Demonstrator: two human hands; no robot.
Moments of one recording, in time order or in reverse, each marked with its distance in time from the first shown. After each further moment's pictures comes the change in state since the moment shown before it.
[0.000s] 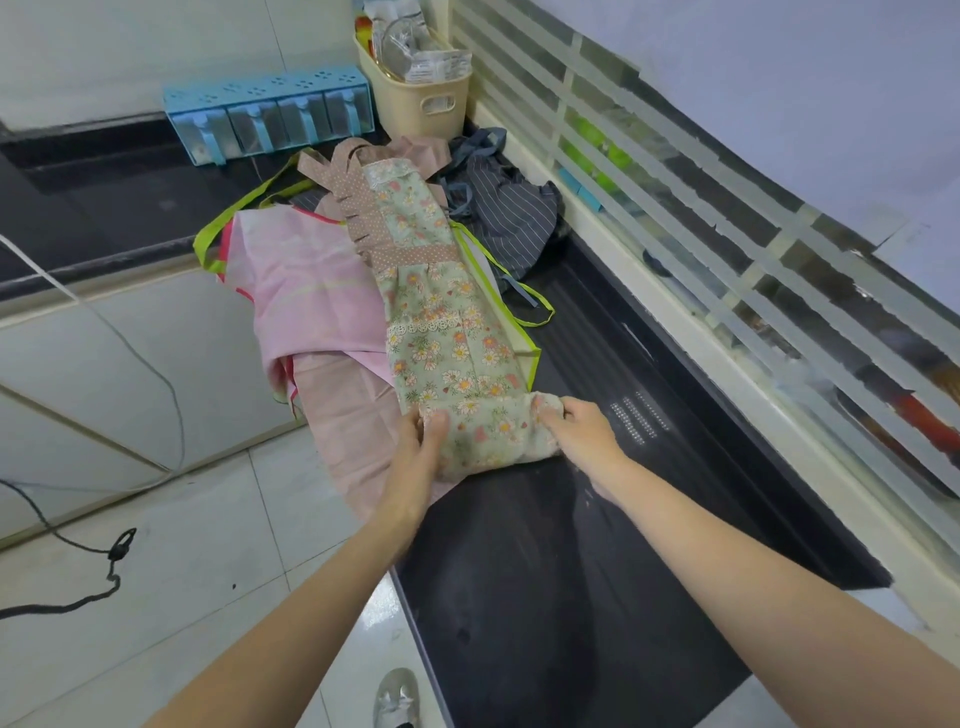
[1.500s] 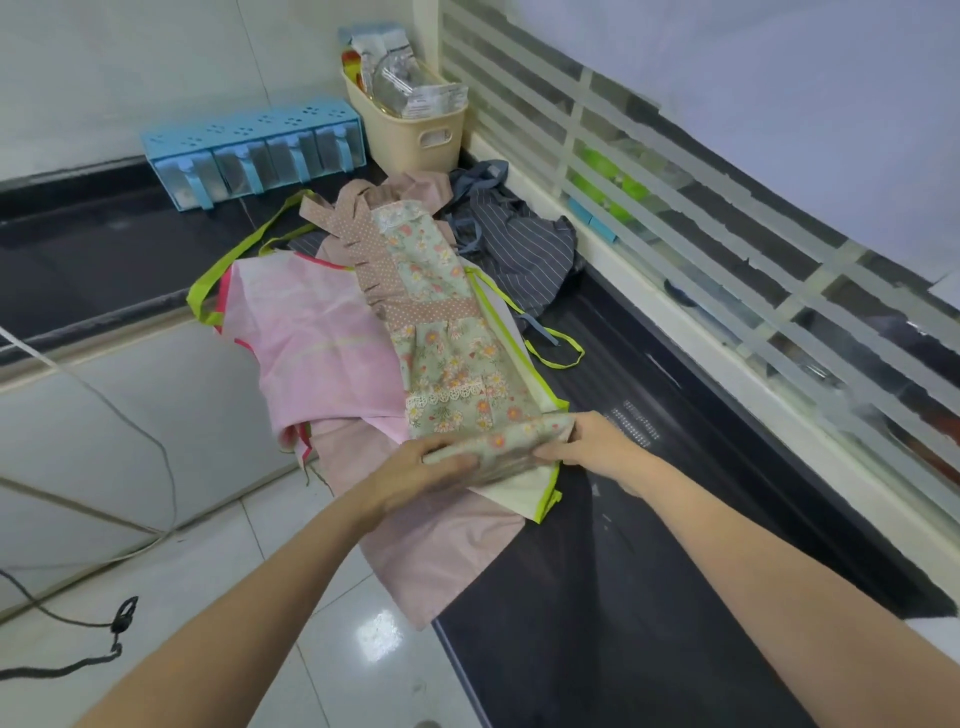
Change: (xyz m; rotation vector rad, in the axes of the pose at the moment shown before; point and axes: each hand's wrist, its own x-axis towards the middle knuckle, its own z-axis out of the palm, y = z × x) left_hand 0.080 0.036 -0.075 0.503 -0.470 -0.038; right_hand 0.049 -0.025 0.015 0.048 -0.276 -0.047
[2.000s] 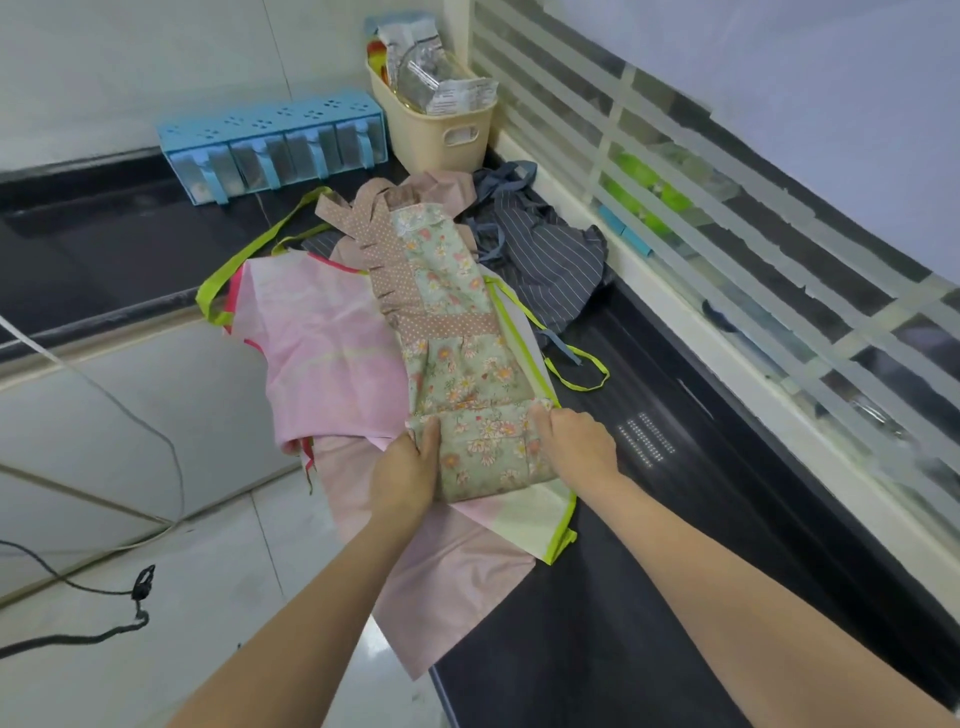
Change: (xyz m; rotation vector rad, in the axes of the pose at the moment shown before) left_hand 0.041 0.001 0.006 0.159 0.671 -0.217; right_hand 0.047 -0.033 0.030 -0.715 0.359 0.010
